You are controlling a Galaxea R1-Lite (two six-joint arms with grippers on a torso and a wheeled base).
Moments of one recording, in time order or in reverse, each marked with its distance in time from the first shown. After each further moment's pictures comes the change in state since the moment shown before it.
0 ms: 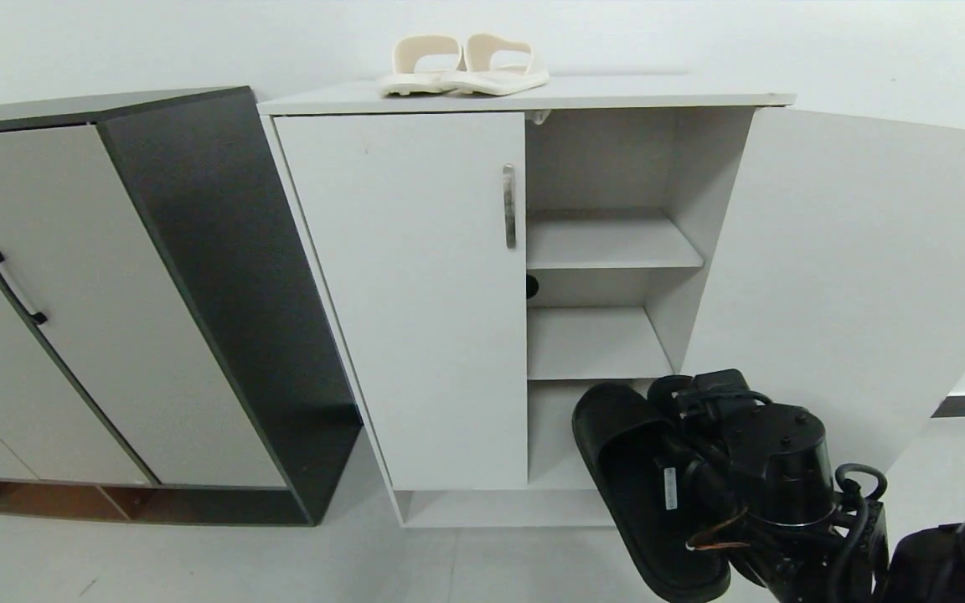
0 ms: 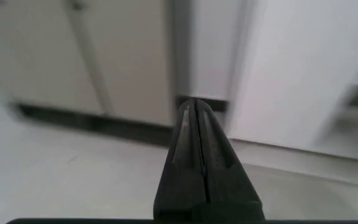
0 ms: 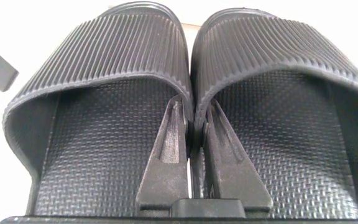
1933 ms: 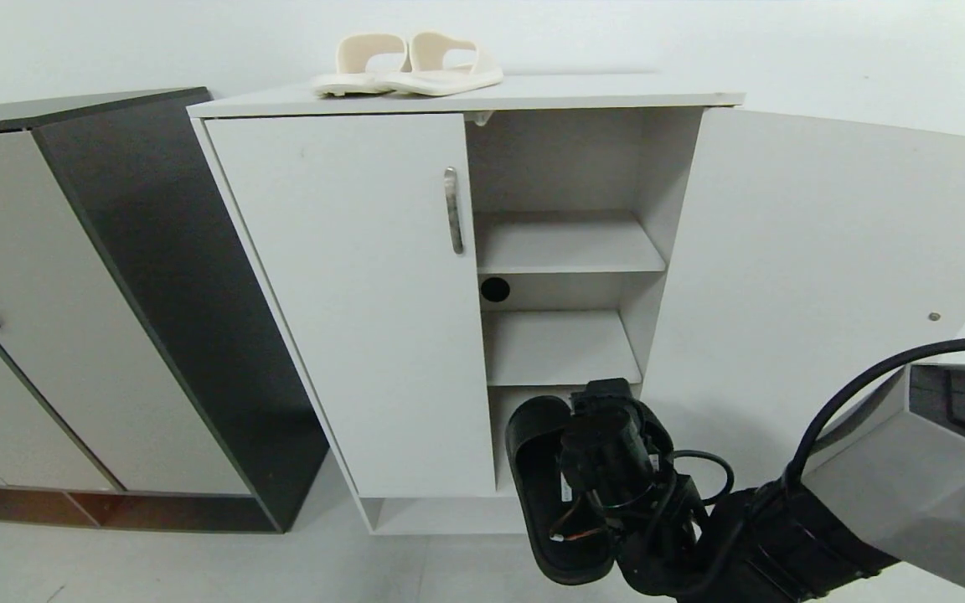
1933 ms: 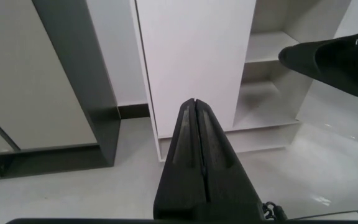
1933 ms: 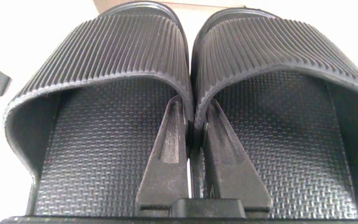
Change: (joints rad) left arm 0.031 -0.119 0.085 -0.033 -0.255 0.015; right arm 0.098 0.277 -0.404 0.269 -0.091 0.203
